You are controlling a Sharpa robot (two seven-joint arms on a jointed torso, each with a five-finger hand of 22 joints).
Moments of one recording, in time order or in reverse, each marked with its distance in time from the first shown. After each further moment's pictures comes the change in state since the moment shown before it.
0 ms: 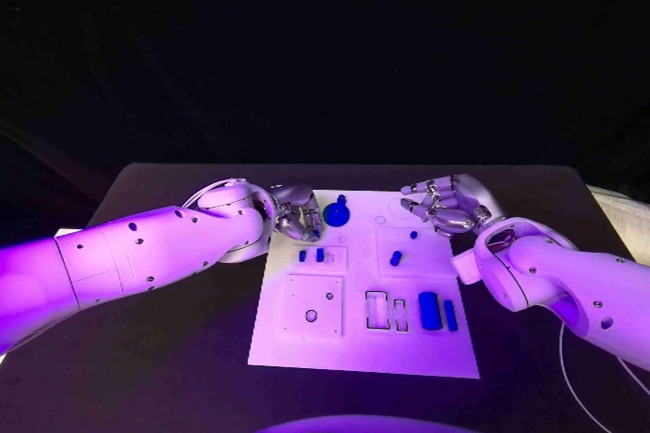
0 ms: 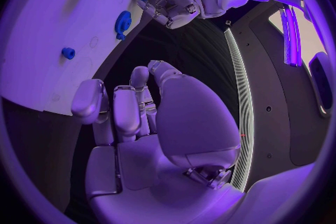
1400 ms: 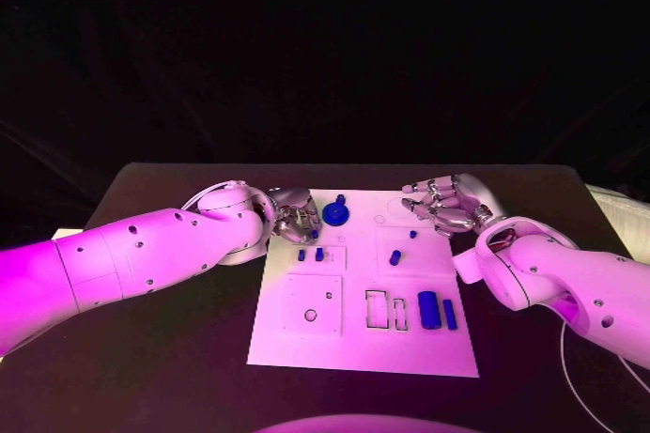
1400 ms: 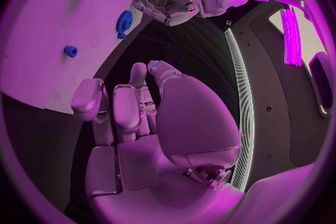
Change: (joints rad) left arm -0.008 -0.004 -0.001 0.000 -0.021 0.017 -0.024; left_hand -0.053 -0.042 -0.004 0.004 0.000 -0.135 0.023 -0.085 -0.058 -0.040 0.025 -0.108 -0.027 0.000 0.000 -0.014 -0.030 0.000 0.000 0.000 -0.051 0.000; right arm 0.000 -0.006 0.000 -0.004 0.001 0.005 -0.001; right_hand 0.000 0.000 0.023 -0.003 0.000 -0.009 -0.002 0.000 0.000 -0.065 0.003 -0.132 -0.110 -0.005 0.009 -0.053 -0.052 0.001 -0.025 0.000 -0.029 -0.032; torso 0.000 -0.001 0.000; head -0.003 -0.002
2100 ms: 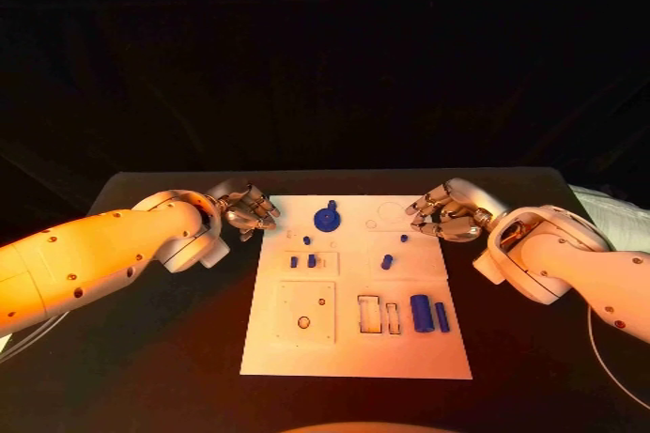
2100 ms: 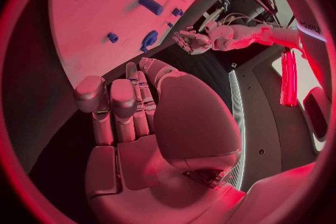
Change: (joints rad) left arm 0.013 -0.170 0.001 0.037 0.512 -0.189 0.070; left_hand 0.021 0.021 0.039 -0.016 0.000 0.029 0.029 0.037 -0.010 -0.021 0.025 -0.017 -0.021 -0.160 0.027 -0.312 -0.444 0.063 -0.132 0.025 -0.579 -0.065; right arm 0.033 -0.077 0.018 0.013 -0.437 0.244 -0.138; right_hand 0.047 -0.048 0.112 -0.091 -0.120 0.095 0.000 0.020 0.005 -0.002 0.018 -0.509 -0.484 -0.006 0.016 -0.111 -0.095 0.015 -0.020 0.009 -0.036 -0.032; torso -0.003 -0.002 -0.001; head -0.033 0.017
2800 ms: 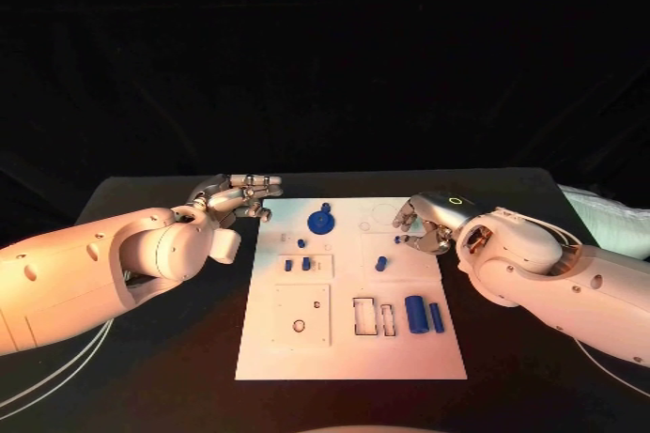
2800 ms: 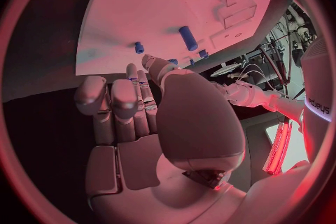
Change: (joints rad) left arm -0.003 -0.043 -0.018 0.111 0.879 -0.082 0.383; left_hand -0.012 0.012 -0.037 0.000 0.000 0.036 -0.015 0.034 0.001 0.045 -0.016 0.070 0.020 -0.029 -0.010 -0.044 -0.072 0.015 -0.029 -0.004 -0.114 -0.056; right arm -0.008 0.080 -0.017 -0.009 -0.517 0.077 -0.169; right_hand 0.006 -0.016 0.071 0.023 -0.146 0.023 -0.012 -0.020 -0.003 0.022 0.008 -0.071 -0.154 0.009 -0.002 0.000 0.007 0.000 0.026 0.004 0.008 0.025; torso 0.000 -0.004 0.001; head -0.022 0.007
